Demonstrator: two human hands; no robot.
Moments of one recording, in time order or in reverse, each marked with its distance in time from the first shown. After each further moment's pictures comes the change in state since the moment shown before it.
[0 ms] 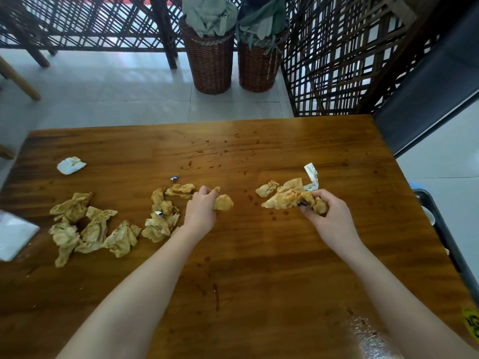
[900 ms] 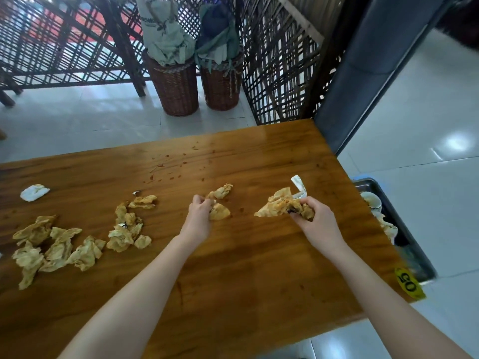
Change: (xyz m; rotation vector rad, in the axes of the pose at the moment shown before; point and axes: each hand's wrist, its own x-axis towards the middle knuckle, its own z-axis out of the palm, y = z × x) left_hand -0.042 0.104 0.007 -0.181 -0.019 0.113; right_hand -0.062 0.047 -0.083 -0.064 0.109 0.084
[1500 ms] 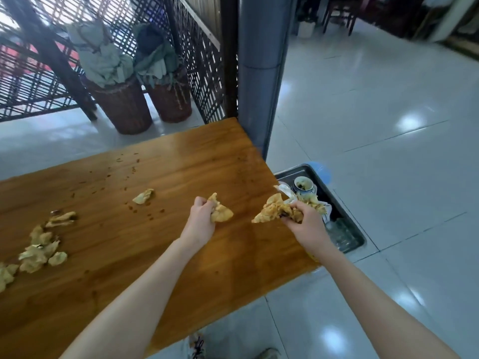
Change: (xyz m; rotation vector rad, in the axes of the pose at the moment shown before) left_hand -0.041 0.219 0.099 -0.018 -0.063 0.225; right_hand -0.066 0.156 -0.156 0.121 0.078 0.133
